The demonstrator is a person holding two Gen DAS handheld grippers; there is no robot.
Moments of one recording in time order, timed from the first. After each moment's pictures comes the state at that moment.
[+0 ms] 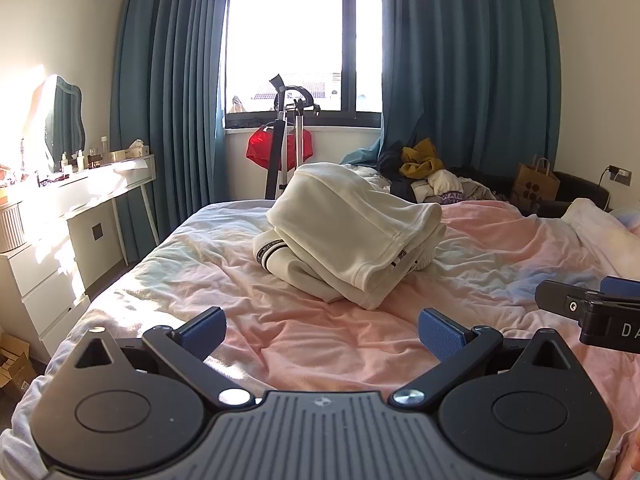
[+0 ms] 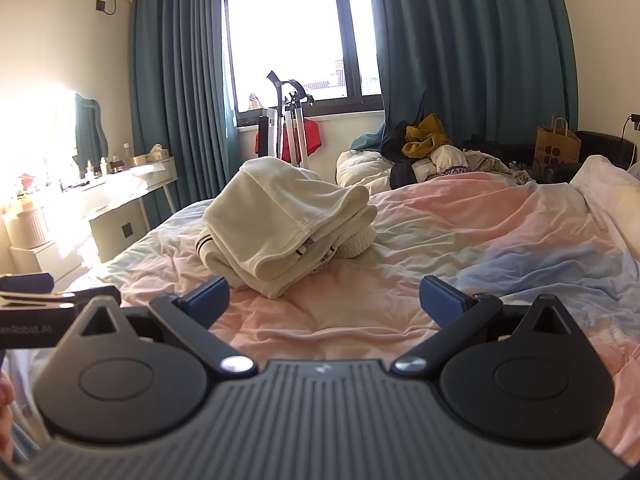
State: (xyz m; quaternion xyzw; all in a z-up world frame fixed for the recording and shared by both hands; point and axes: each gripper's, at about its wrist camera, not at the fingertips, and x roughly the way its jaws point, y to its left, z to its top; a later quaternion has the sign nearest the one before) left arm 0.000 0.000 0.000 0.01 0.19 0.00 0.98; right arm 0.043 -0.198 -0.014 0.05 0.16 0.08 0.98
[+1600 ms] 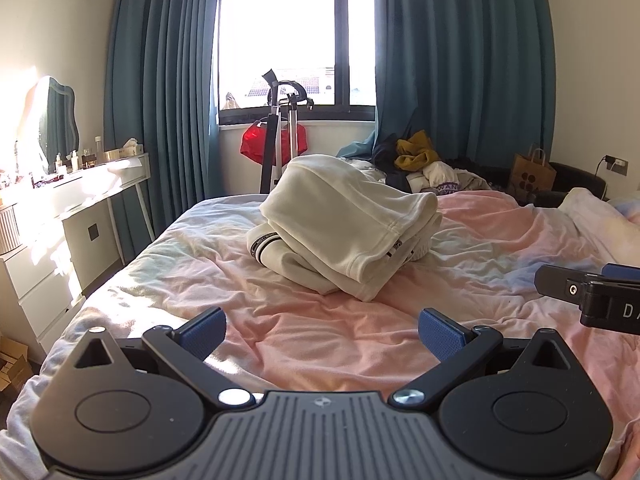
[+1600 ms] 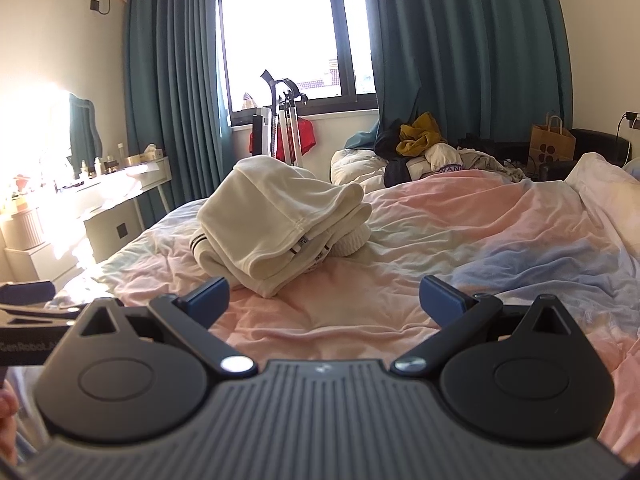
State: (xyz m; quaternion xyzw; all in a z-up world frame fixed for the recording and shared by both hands) left arm 0.003 -0.005 -0.007 0.02 0.20 -0.01 0.98; right arm 0.045 -0.199 -0.016 0.05 0.16 0.06 0.98
